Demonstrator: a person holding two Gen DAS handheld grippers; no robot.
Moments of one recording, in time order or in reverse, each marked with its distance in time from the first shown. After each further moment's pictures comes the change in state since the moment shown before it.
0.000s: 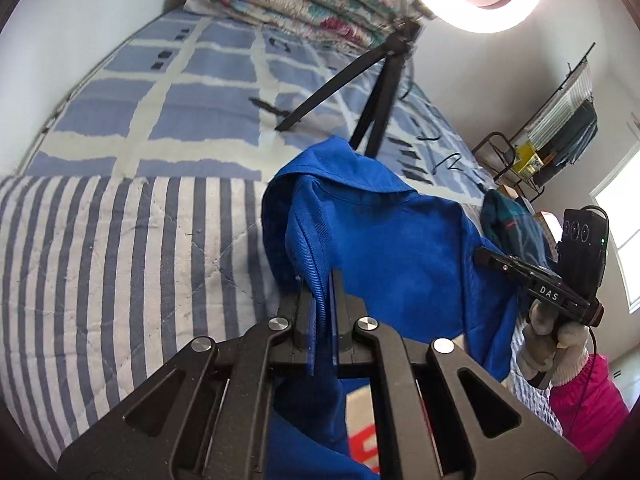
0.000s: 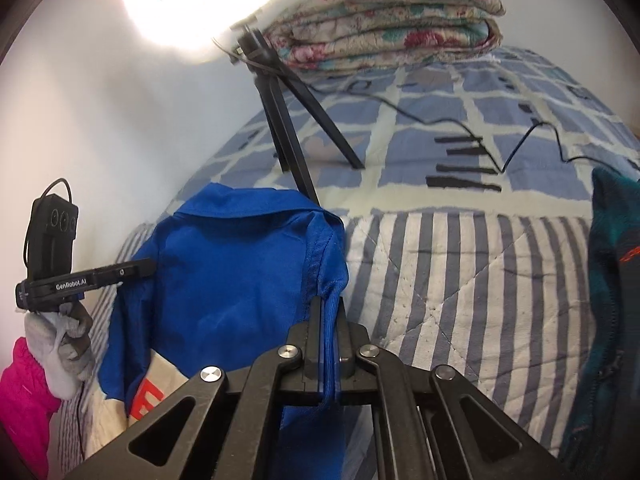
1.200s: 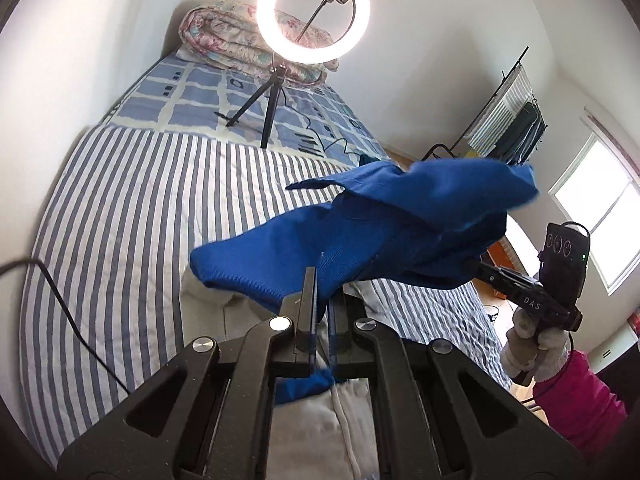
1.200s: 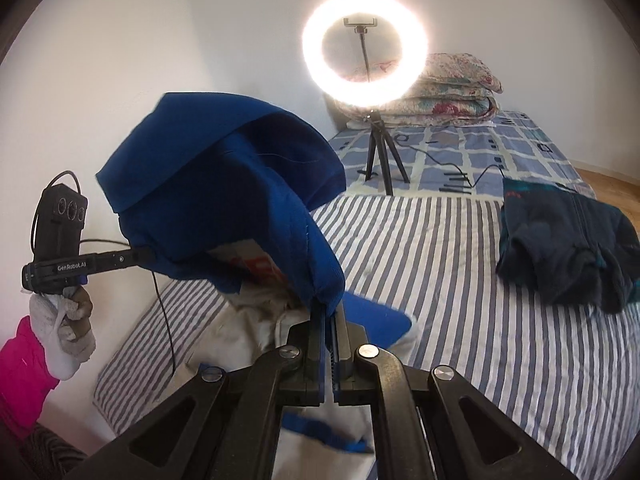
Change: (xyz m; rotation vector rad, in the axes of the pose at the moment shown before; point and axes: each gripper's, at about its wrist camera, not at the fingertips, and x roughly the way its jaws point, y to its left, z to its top) left arm -0.263 -0.124 -0.212 0.027 -0.129 -0.095; right arm -0.264 0.131 -0.187 -0.131 -0.113 0.015
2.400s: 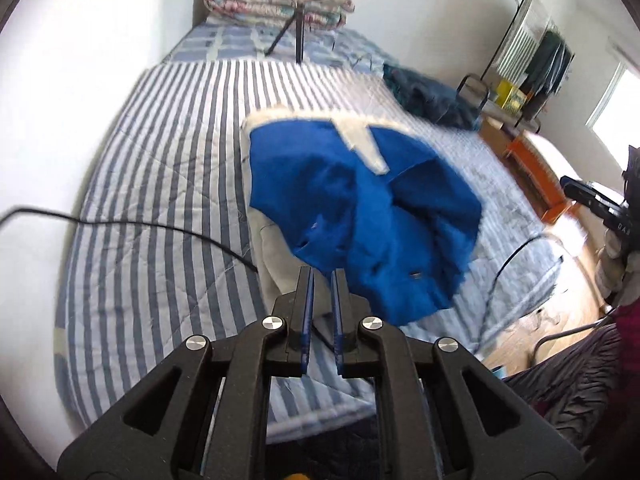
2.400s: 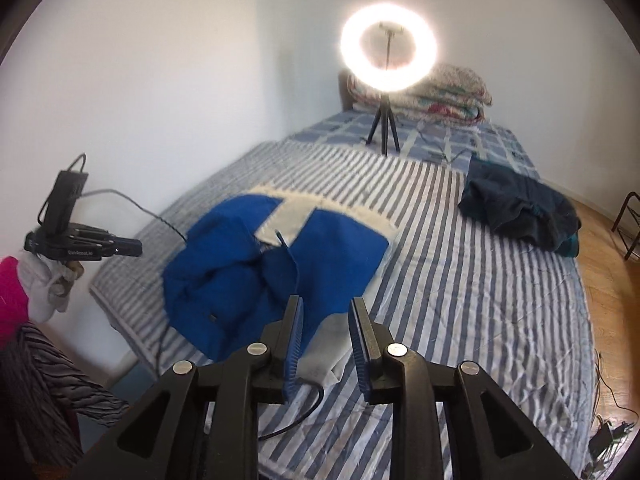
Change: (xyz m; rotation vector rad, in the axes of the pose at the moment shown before) left arm -0.102 -0.026 -0.182 0.108 0.134 0.202; right arm -0.160 0.077 -0.121 -0.178 0.018 -0.121
